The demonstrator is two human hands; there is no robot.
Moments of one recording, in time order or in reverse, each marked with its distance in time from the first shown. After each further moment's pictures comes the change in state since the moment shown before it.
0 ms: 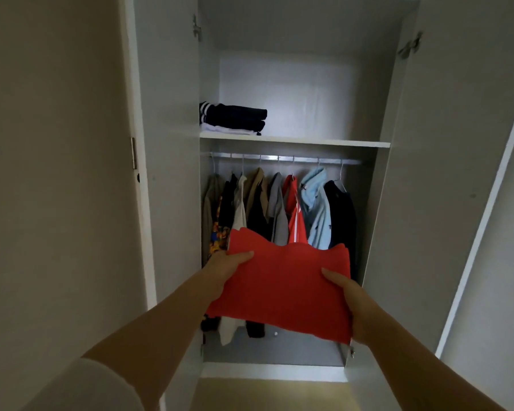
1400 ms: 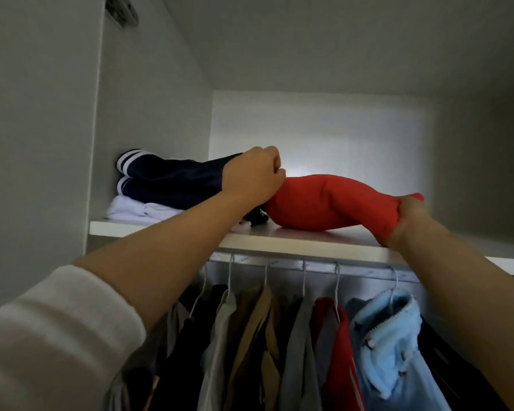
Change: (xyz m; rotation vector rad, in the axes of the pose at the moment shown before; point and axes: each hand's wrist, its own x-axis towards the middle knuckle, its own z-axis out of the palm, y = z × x) left_hand 0.578 0.367 0.040 1.136 0.720 1.177; right_hand 0.579 -0.420 0.070 0.588 0.071 -0.429
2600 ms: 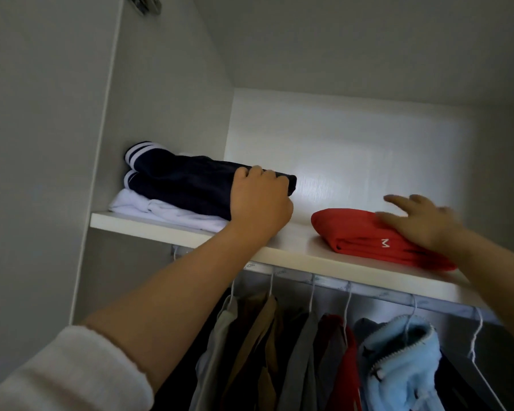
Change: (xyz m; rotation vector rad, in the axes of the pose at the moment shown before) left_hand -0.023 0.004 0.019 0.412 -0.003 -0.009; right_hand 0.048 -0.032 -0.008 -1.984 -0.128 -0.570
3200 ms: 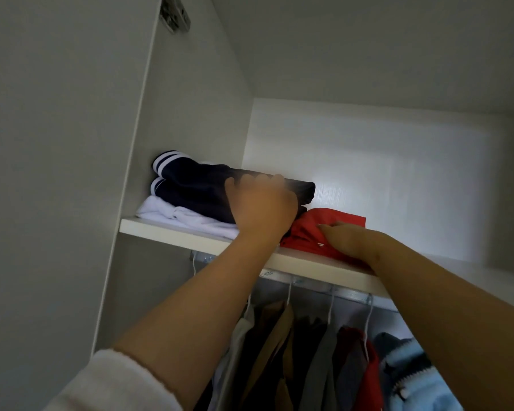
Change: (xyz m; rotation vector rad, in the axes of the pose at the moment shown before) left_hand -0.003 -0.016 0.008 -0.148 0.109 -0.343; right_hand 0.004 -0.114 0.052 0.156 -0.351 -0.111
